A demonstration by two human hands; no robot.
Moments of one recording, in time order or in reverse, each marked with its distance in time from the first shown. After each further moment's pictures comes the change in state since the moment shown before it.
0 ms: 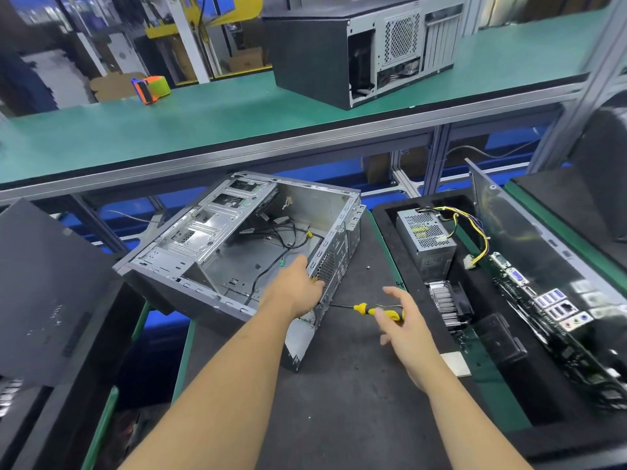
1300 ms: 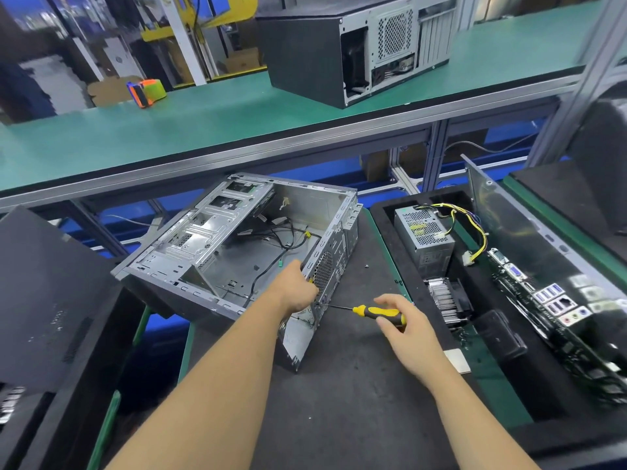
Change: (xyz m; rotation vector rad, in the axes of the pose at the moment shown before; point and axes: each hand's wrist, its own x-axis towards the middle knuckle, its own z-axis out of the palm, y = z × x) left_hand 0.010 -0.003 0.004 -0.355 -0.135 -0.073; right_hand 0.002 0.013 -0.013 -0.226 -0.049 -0.172
